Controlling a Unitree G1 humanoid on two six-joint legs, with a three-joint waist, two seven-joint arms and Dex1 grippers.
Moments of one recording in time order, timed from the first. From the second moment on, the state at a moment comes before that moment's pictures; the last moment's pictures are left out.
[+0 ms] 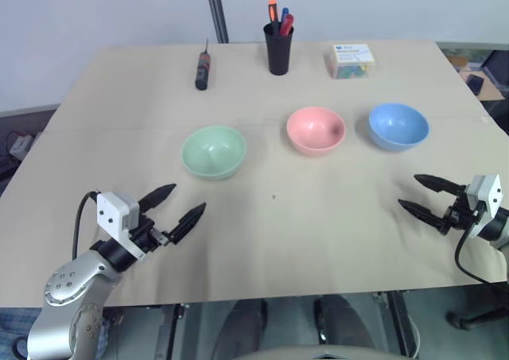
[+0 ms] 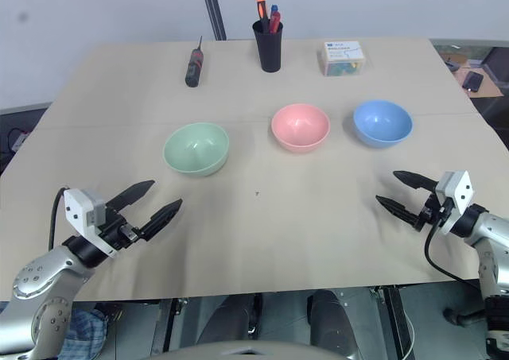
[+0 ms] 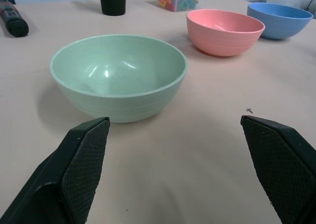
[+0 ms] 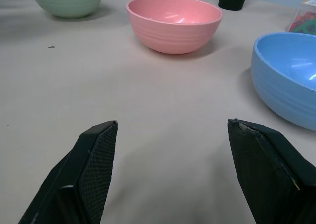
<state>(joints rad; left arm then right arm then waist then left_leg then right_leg) 0.26 0.53 0.38 -0.36 -0.58 0.21 -0.77 -0.08 -0.70 -0.29 0.21 0.48 -0.11 1.17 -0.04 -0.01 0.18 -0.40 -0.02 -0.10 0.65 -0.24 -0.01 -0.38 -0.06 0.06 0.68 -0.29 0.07</state>
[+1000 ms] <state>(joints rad) 0.26 0.52 0.40 -0.30 -0.57 0.17 -0.80 -0.07 -0.70 -0.29 0.19 0.48 -0.09 1.17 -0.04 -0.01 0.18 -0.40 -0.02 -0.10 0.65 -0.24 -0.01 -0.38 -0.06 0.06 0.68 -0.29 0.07</state>
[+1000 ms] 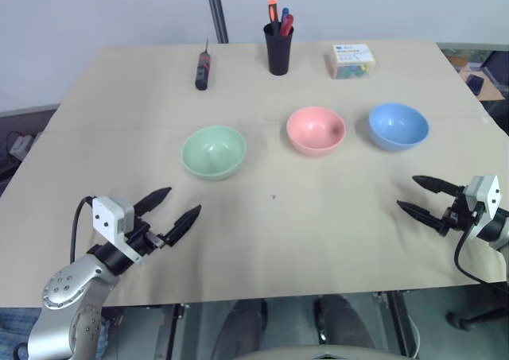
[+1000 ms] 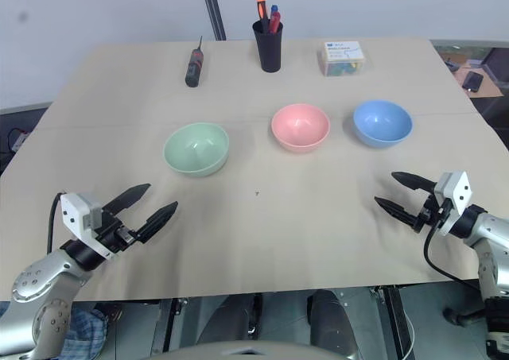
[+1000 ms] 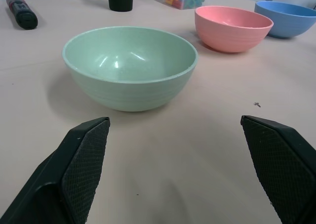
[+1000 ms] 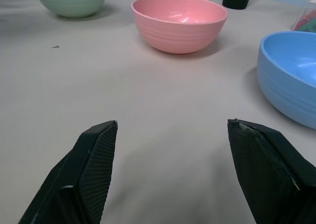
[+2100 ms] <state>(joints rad) 0.35 0.49 0.43 -0.50 -0.75 0.19 -0.80 -0.61 -0.71 0.19 0.00 0.11 0.12 1.06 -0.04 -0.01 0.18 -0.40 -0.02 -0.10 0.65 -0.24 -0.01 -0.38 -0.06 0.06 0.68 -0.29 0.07</state>
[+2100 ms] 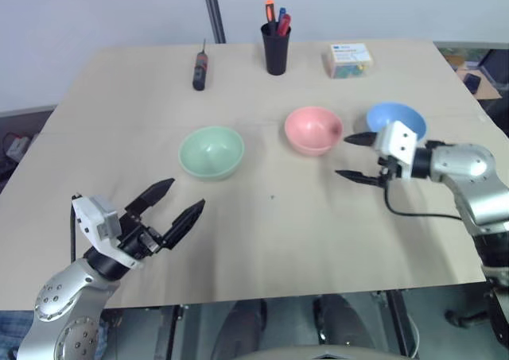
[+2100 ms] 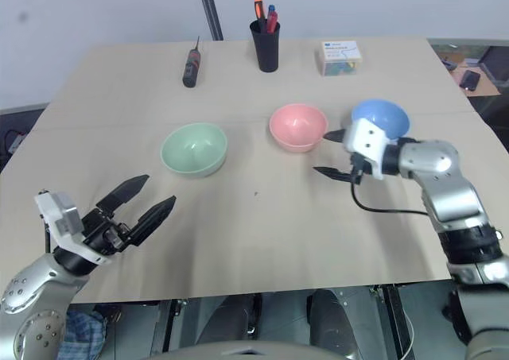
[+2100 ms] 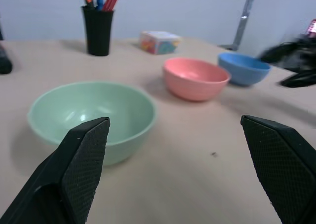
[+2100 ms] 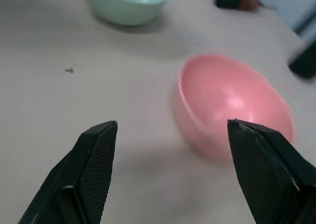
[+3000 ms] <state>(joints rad) 0.41 0.45 0.41 -0.54 -0.74 0.14 -0.81 -0.93 -0.50 0.42 0.47 -0.25 -0.01 1.02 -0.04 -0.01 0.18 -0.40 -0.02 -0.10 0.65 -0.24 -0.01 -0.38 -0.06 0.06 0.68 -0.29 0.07</state>
